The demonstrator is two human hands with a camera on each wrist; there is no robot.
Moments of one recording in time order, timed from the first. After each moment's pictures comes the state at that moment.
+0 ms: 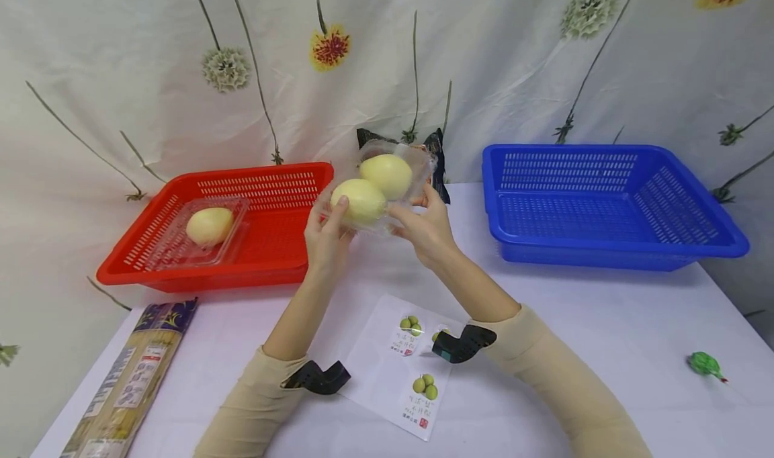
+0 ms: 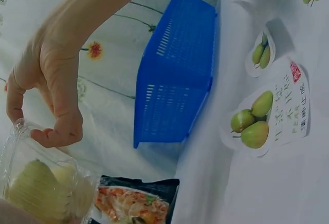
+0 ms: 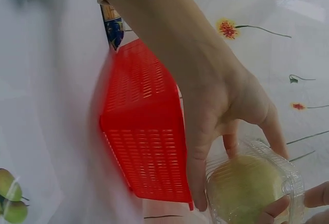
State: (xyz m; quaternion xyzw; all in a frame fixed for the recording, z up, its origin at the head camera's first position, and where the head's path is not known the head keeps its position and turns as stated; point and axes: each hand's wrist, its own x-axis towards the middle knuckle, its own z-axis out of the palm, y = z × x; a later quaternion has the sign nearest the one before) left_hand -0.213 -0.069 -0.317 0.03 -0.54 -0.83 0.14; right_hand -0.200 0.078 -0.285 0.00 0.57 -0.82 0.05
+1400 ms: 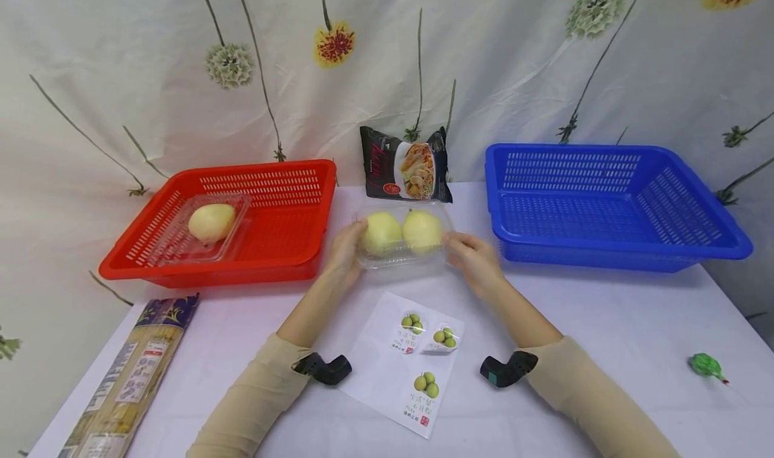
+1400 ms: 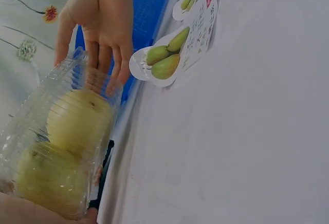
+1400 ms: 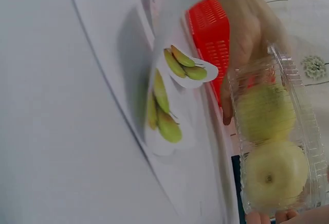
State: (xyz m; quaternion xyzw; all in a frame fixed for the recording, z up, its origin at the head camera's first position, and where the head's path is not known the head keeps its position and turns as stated) left_hand -0.246 -0.071 -0.372 0.10 -0.58 -0.81 -0.02; right_hand -0.203 0.144 -0.368 0.05 0.62 -0.78 0.09
